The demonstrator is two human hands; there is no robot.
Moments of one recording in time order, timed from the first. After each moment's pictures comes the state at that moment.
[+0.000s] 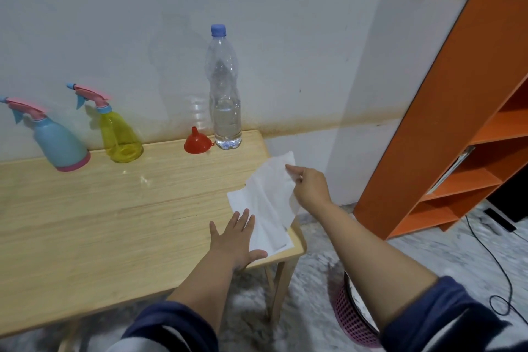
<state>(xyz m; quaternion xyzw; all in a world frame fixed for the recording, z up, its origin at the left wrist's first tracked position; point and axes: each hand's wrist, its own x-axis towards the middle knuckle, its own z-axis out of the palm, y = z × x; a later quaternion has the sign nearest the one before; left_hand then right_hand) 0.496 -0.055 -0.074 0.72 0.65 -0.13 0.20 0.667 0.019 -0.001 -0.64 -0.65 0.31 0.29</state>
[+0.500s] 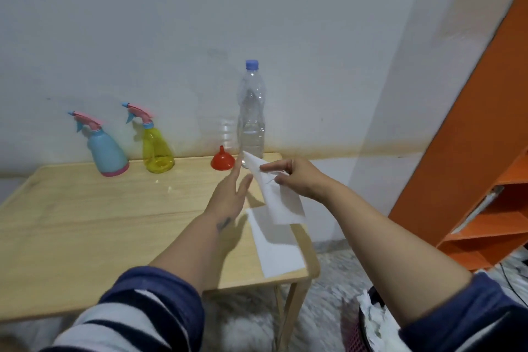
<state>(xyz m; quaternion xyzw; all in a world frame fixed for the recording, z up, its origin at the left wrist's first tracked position) 0.448 -0.029 0.025 0.57 0.66 0.39 0.28 0.621 0.021 0.086 -0.44 -0.76 0.42 0.21</state>
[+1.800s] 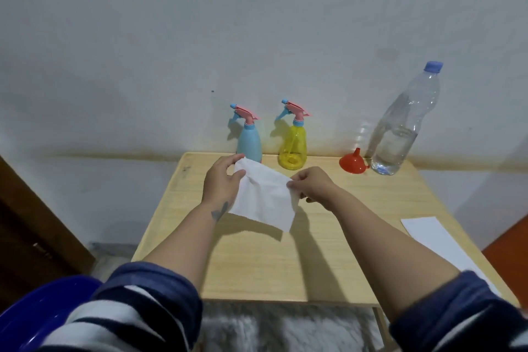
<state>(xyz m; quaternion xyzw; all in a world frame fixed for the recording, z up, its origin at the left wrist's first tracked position) 0.075 -0.117 0.029 0.45 0.70 0.52 0.21 0.262 -0.038 0.047 -0.55 -0.69 0.45 0.16</state>
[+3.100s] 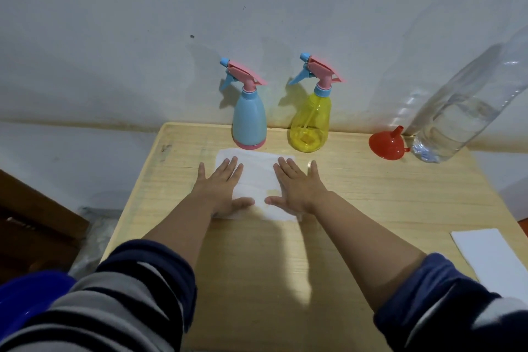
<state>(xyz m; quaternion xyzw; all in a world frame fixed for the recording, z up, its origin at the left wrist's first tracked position) 0.010 -0.023 -0.083 0.64 0.74 -0.14 0.17 0.200 0.062 -0.082 -0.40 -0.90 0.10 -0.17</state>
